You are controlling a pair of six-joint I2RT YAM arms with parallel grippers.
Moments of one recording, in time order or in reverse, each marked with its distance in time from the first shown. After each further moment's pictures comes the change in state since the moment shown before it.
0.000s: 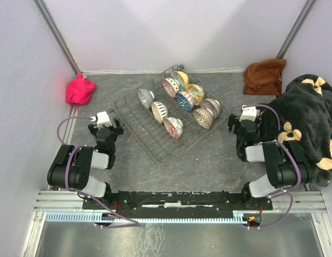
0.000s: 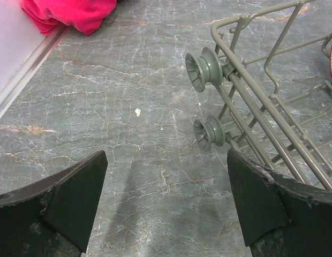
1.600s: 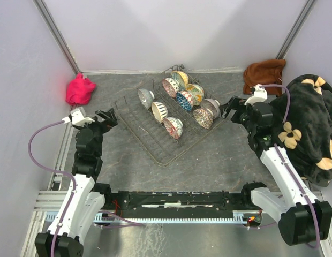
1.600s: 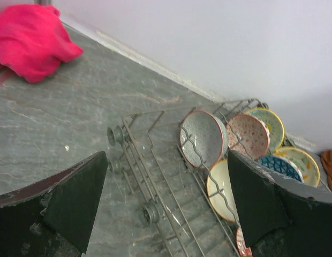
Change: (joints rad) left arm -0.001 -0.867 0.219 -0.896 0.141 -0.405; right arm 0.061 -0.557 0.397 -0.920 -0.380 0.380
